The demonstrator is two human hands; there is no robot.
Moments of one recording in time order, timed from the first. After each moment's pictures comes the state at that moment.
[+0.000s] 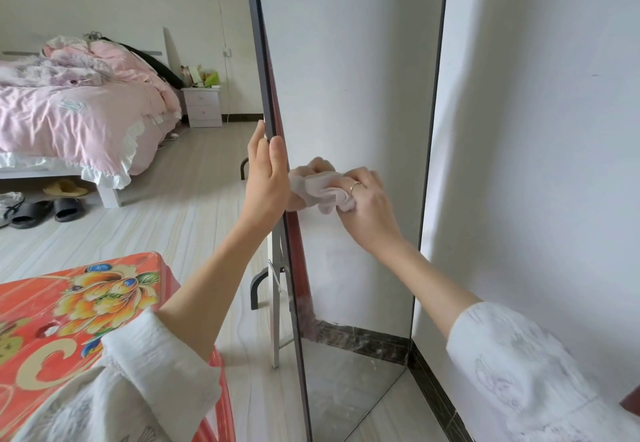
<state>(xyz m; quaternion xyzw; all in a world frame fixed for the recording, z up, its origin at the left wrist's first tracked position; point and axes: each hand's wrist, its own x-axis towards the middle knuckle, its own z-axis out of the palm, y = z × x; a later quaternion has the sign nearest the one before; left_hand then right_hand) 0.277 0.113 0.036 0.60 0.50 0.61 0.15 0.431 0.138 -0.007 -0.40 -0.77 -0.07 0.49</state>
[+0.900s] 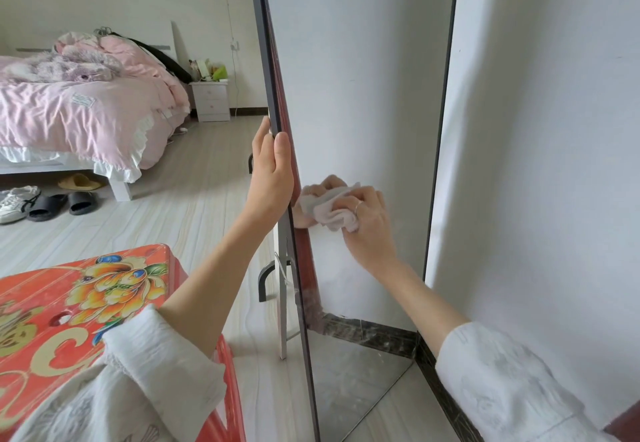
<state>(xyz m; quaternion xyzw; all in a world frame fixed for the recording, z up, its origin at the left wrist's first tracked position) 0.279 0.104 0.035 0.60 0.50 0.60 0.15 0.426 0.144 -0.055 -0.42 -0.75 -0.06 0.50</state>
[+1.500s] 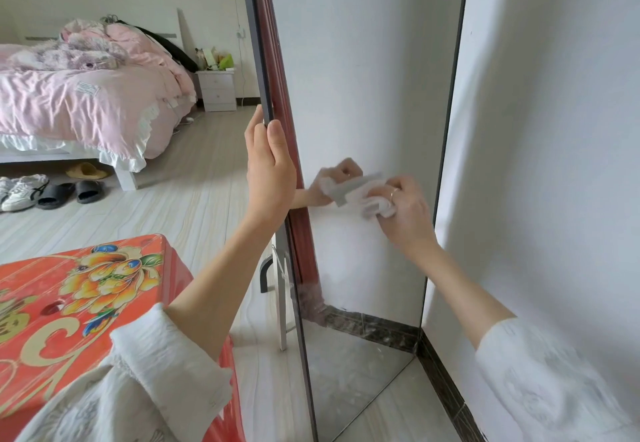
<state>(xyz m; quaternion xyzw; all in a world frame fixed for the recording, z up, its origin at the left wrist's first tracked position) 0.297 0.110 0.027 0.54 0.52 0.65 0.09 0.482 0.161 -0.049 -0.47 -0.75 -0.03 0.46</state>
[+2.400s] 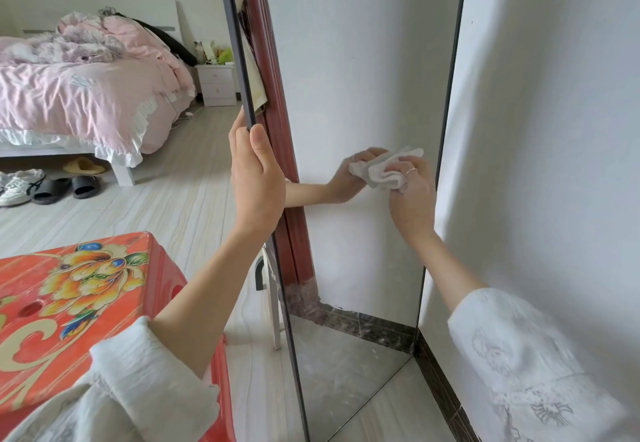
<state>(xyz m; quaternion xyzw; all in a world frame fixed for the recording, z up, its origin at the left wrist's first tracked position) 0.305 0.115 0.012 0.51 0.53 0.68 0.05 0.493 0.204 -0.053 -0.51 -0.64 0.01 0.57</state>
